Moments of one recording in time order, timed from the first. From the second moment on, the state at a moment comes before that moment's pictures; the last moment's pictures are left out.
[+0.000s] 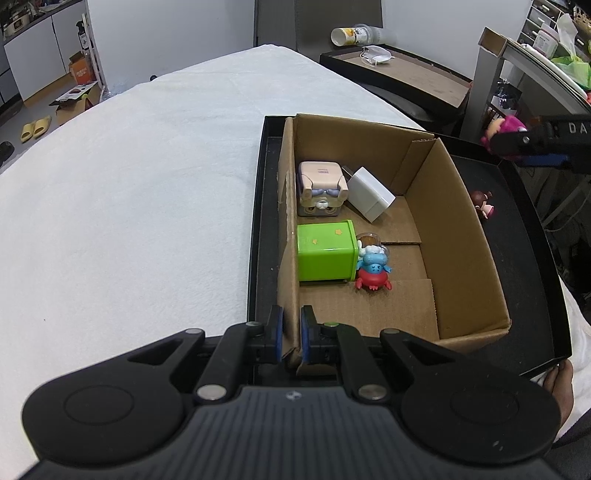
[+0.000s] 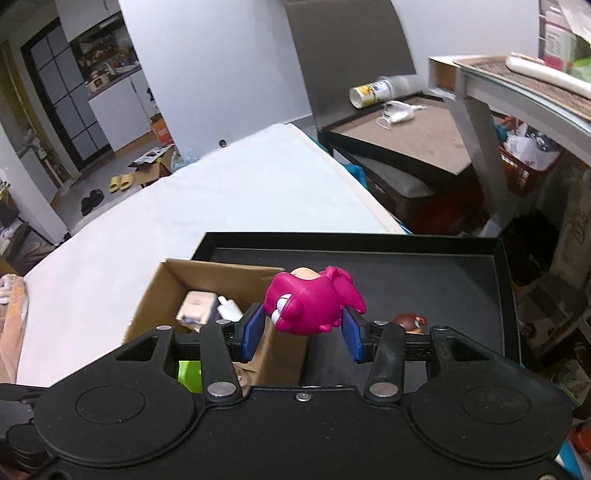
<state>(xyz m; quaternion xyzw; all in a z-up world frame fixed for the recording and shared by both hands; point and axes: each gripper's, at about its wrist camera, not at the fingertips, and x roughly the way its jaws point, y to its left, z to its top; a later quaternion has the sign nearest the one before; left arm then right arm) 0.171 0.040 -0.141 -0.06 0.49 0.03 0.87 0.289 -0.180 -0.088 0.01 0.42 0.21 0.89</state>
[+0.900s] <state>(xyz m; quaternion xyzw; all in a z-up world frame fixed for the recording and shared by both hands) 0.172 0.044 -0.142 -0.06 0.49 0.02 0.87 0.282 -0.112 -0.107 -0.07 0.40 0.24 0.88</state>
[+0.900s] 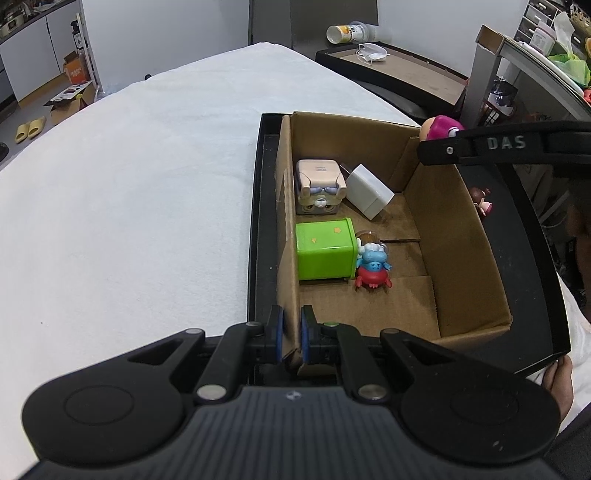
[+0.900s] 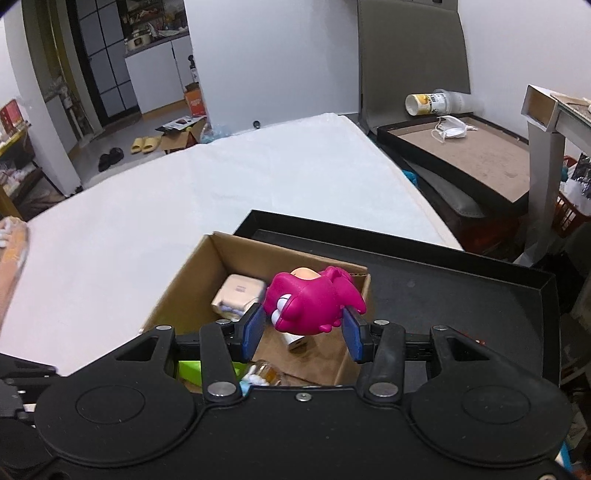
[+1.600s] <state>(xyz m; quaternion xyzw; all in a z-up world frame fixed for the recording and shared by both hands) 0.171 0.043 -0.142 -0.06 0.49 0.03 0.87 0.290 -0.134 -0.102 -0.03 0.41 0.24 0.88</state>
